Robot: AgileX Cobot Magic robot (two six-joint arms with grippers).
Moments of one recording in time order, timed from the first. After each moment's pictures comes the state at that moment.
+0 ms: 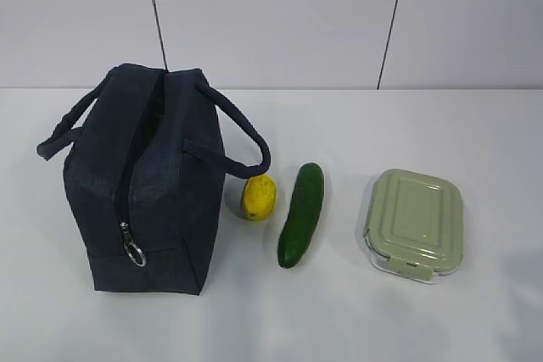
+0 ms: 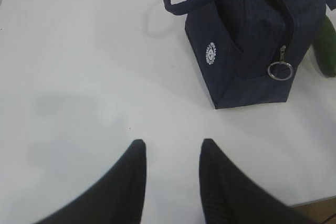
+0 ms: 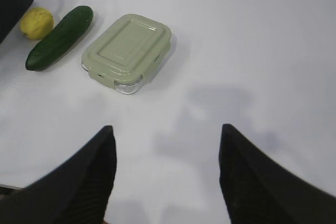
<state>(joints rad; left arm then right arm) -0.16 0.01 -0.51 -0.04 1.11 -0.01 -0.04 -0.02 -0.51 0.12 1.14 -0.17</state>
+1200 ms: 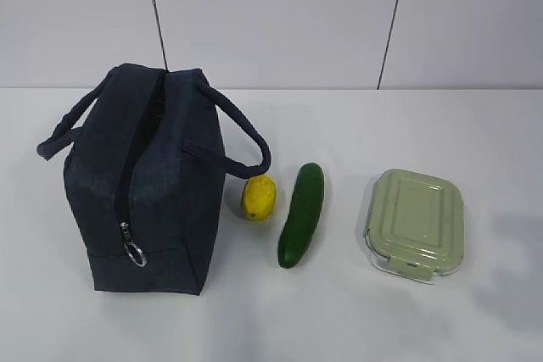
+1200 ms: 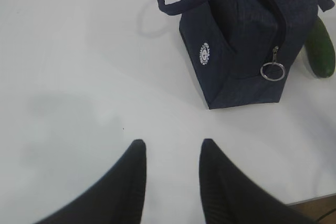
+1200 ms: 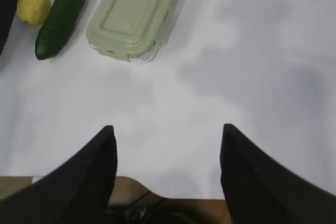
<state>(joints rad) -0.16 0.01 -0.51 -0.06 1.11 -0.01 -0.04 0.22 -0.51 0.16 1.11 0.03</state>
